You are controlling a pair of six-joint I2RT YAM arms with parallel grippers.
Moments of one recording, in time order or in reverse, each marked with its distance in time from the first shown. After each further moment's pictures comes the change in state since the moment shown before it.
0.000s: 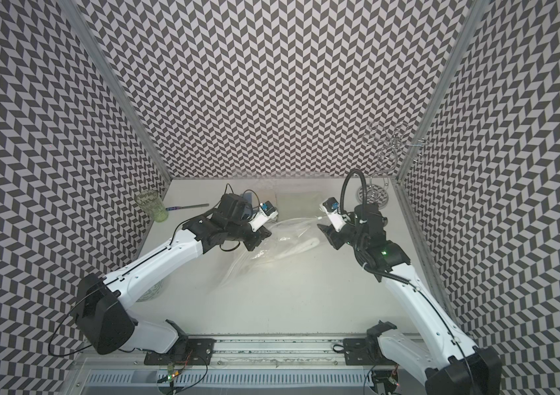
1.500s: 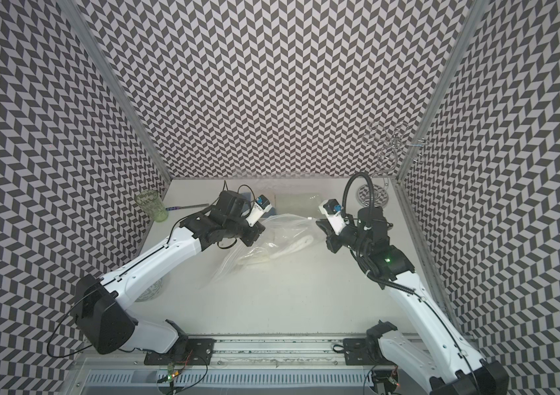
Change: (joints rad) left arm 0.008 0.001 0.046 -0.060 -0.134 -0.114; right arm 0.029 -0.070 -0.025 0.044 -0.103 0.084
